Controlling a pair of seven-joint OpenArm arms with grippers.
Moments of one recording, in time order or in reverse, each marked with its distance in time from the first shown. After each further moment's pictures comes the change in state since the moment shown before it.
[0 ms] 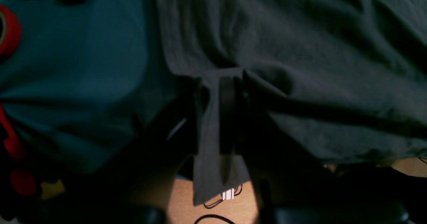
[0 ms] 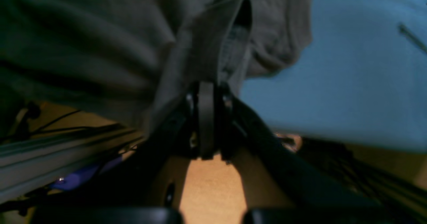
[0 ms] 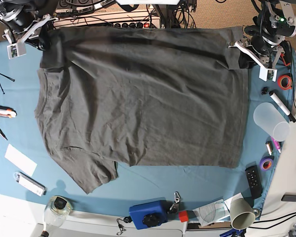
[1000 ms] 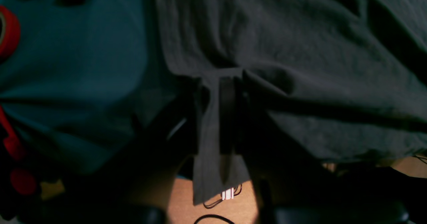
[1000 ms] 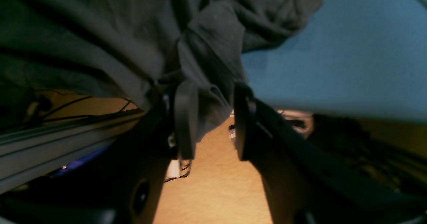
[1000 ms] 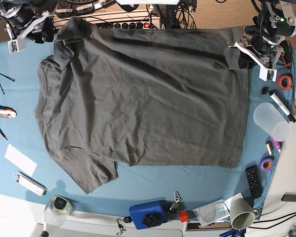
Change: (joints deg) left arm 0.0 0.0 0.0 0.0 -0.1 0.0 0.0; right arm -1.6 0.0 0.0 -7.3 -2.7 0.1 0.0
